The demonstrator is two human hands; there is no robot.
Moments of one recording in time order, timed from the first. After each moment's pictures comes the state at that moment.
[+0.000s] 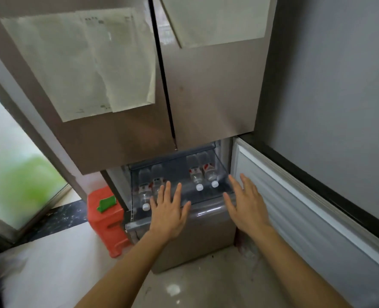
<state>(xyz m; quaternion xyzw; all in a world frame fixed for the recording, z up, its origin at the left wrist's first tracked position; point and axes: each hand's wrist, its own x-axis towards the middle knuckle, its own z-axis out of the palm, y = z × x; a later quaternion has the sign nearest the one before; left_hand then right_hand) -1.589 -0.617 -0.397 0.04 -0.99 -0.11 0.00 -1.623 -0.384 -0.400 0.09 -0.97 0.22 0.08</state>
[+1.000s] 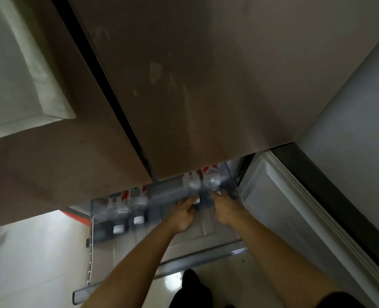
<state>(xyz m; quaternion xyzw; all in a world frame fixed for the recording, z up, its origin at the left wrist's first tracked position) -1.817 -0.614 -0.550 0.04 -0.91 -0.33 -0.26 -1.864 -0.444 -0.542 0.12 -0.94 0.10 -0.31</state>
